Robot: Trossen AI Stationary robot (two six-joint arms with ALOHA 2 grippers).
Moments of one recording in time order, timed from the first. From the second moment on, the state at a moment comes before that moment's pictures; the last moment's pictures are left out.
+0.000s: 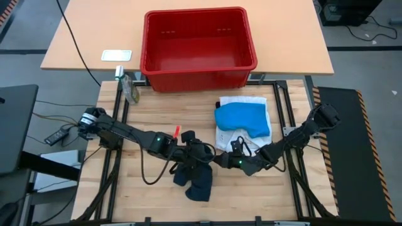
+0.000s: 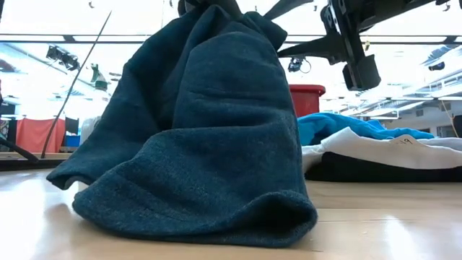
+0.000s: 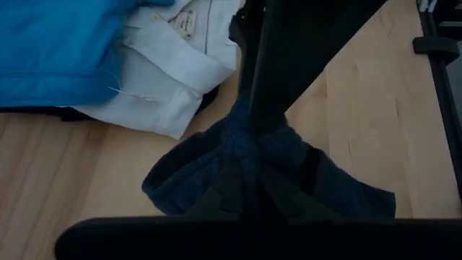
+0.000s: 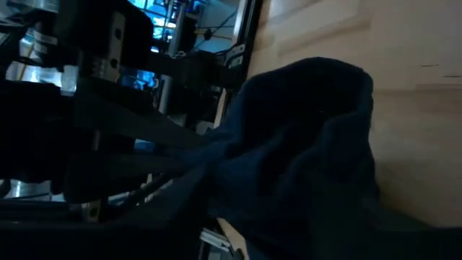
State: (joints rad) left arm -0.34 1.69 1.47 -0.62 -0.33 -0.32; right arm 0.51 1.59 0.78 0.43 0.70 1.57
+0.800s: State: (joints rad) left arm -0.43 1.39 1.47 -1.14 -0.71 -0.80; right arm 0.50 1.40 1.09 -0.37 0.57 0.85
